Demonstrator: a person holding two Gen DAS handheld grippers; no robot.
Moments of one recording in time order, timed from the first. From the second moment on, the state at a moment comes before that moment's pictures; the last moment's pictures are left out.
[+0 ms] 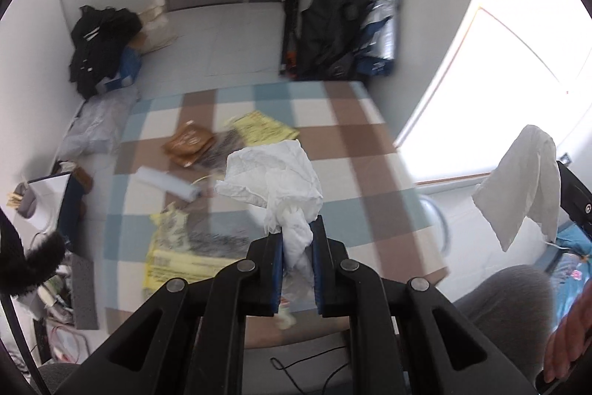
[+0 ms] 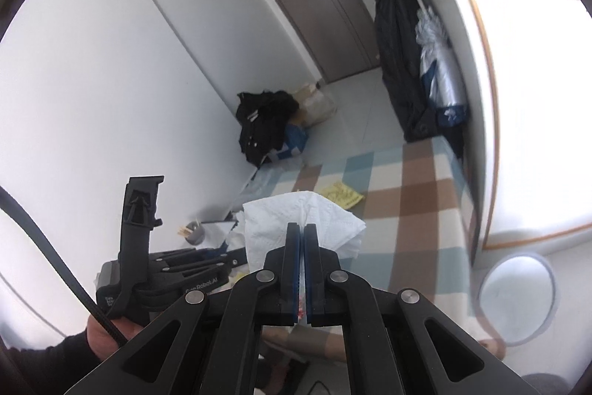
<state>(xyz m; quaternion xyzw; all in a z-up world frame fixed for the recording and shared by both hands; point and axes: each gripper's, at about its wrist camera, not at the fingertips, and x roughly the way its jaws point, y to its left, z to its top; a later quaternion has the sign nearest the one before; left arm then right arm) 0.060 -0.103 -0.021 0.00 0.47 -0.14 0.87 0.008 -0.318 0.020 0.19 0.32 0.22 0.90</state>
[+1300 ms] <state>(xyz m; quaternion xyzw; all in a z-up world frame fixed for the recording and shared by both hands) 0.148 -0.385 -0.151 0.07 0.63 -0.36 0.68 0.066 -0.554 -0.240 0.35 0.50 -0.02 0.79</state>
